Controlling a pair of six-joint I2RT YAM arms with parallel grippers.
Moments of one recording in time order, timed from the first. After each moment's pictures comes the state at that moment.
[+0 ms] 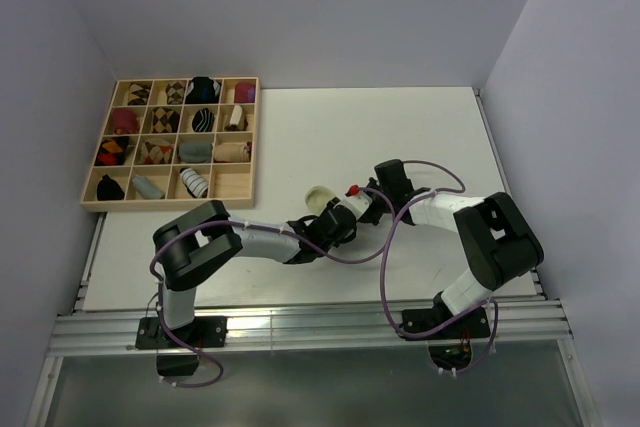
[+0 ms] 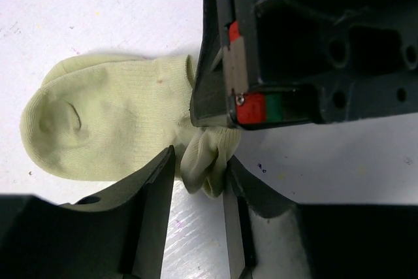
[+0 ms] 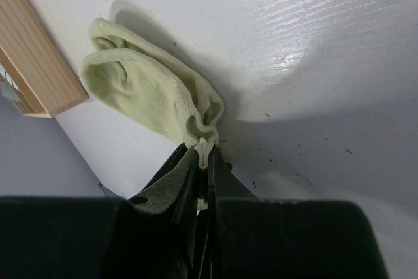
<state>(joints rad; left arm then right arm) -1.12 1.90 0.98 0.24 -0.49 -0.09 0.41 1.57 0.67 0.01 -0.30 1.09</state>
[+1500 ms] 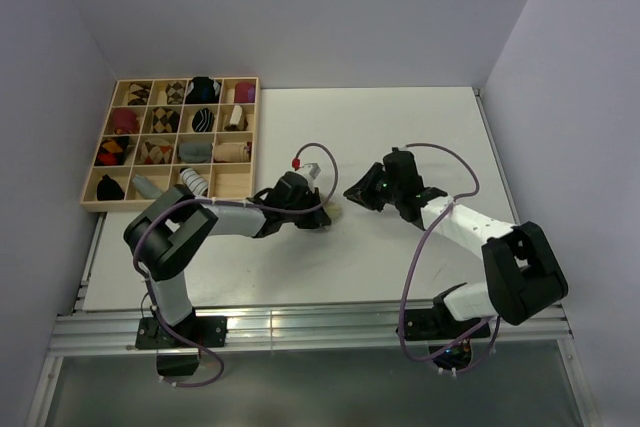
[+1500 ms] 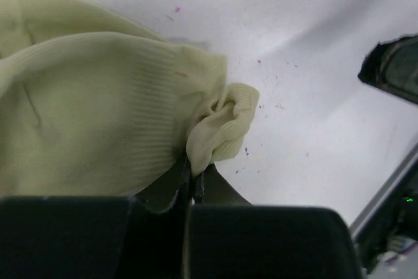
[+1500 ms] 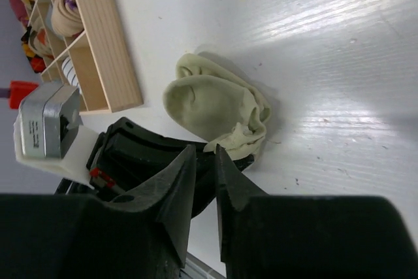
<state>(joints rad) -0.80 1.81 0.86 0.27 0.14 -0.67 0.42 1.35 0.68 -0.01 -0.19 1.03</state>
